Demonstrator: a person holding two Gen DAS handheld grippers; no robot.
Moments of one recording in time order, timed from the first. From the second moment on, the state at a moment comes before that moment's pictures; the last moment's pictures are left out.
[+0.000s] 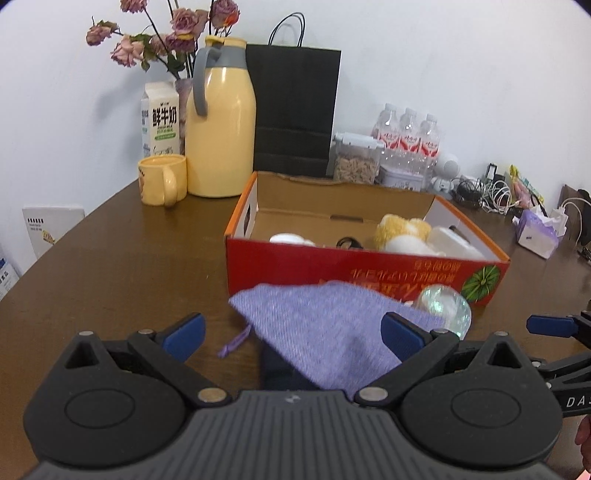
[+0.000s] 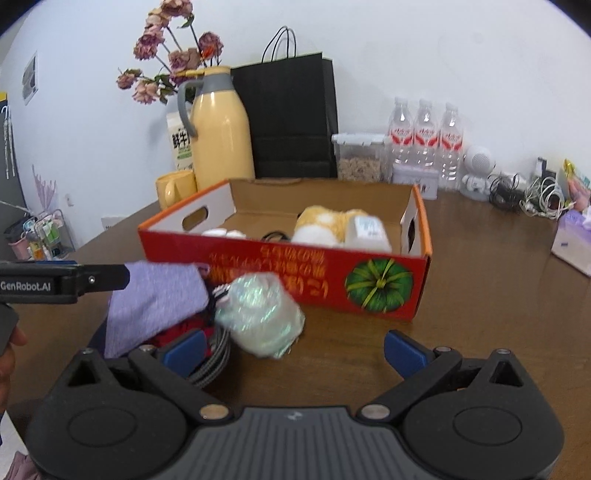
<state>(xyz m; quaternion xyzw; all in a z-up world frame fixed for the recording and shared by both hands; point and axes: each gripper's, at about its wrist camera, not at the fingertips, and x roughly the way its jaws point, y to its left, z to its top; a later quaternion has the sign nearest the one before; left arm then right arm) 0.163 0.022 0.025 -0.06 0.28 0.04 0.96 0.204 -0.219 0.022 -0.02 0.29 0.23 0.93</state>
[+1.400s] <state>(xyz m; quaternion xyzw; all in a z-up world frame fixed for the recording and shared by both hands) 0.182 0.006 0.006 -0.06 0.32 0.06 0.94 0.241 -0.226 0.004 0.03 0.25 0.26 0.93</state>
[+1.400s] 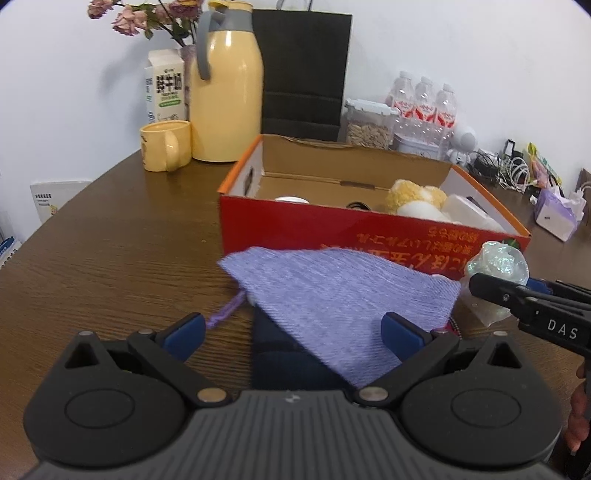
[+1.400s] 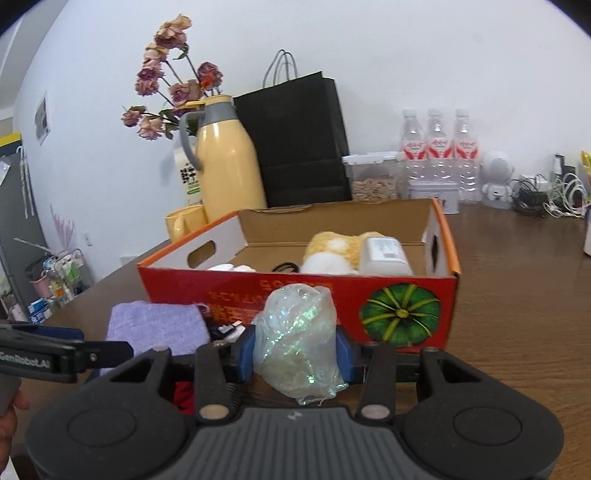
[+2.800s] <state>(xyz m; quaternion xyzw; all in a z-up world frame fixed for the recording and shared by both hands) 0.166 -0.025 -0.006 0.02 0.25 0.04 0.97 0.237 -0.224 -0.002 0.02 0.25 0.26 0.93</state>
